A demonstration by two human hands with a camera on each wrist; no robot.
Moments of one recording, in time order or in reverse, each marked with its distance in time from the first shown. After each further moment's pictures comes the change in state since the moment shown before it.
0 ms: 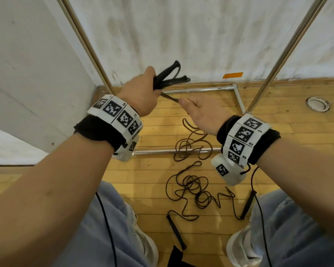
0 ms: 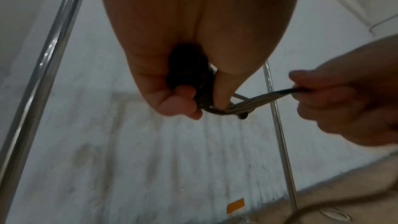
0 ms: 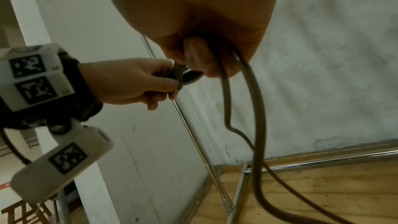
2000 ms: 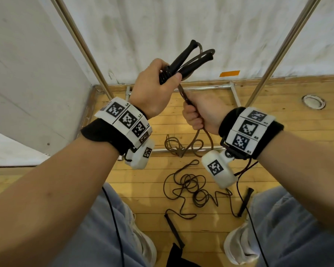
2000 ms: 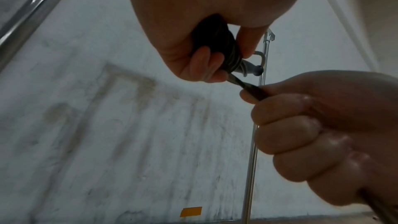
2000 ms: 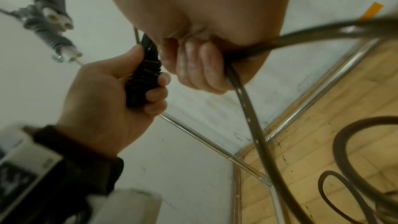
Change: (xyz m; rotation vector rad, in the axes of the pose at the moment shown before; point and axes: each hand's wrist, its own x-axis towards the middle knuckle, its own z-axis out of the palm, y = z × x) left_hand -0.014 0.033 0.003 -0.603 0.144 0.070; right_hand 0.007 0.002 -0.007 0.889 -0.267 0.439
